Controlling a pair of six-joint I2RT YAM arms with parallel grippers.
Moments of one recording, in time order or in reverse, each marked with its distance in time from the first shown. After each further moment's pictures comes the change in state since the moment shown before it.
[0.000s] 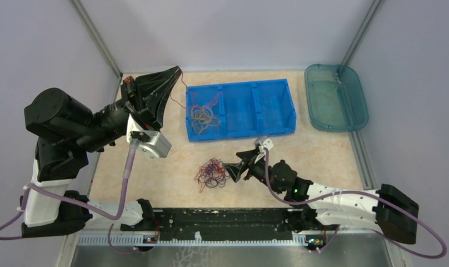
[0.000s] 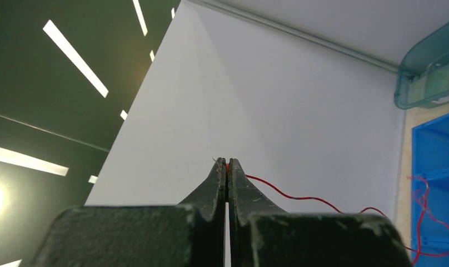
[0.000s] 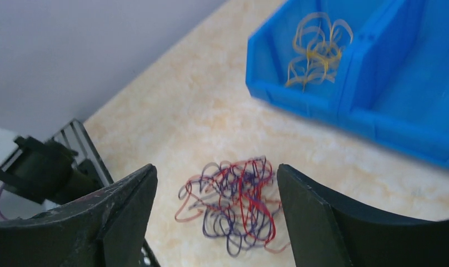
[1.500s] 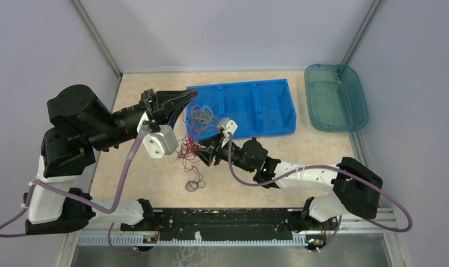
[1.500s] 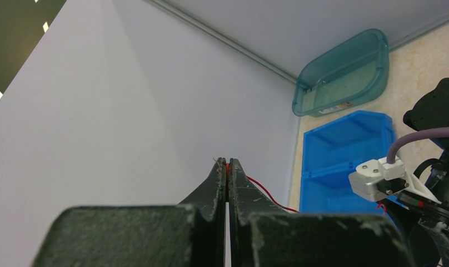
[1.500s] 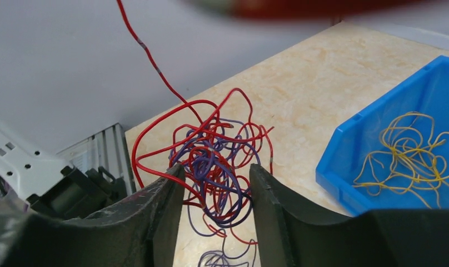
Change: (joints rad) left arm 0.000 0.031 0.023 -0.174 0.063 -0.316; right arm -0.019 0.422 0.417 0.140 -0.282 -0.142
